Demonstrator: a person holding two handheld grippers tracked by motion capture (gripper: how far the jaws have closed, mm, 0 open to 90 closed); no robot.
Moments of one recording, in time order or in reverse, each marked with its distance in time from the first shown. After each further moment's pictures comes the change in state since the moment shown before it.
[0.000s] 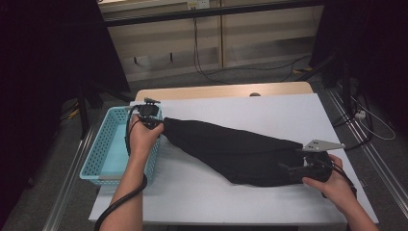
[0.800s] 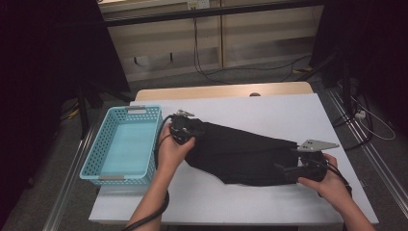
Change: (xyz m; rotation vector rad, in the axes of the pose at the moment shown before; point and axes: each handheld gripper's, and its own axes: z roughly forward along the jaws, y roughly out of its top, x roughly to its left) left arm -0.112 -0.035 0.029 -0.106 -0.244 0.229; right arm 0.009 0.005 0.008 0.008 0.022 -0.032
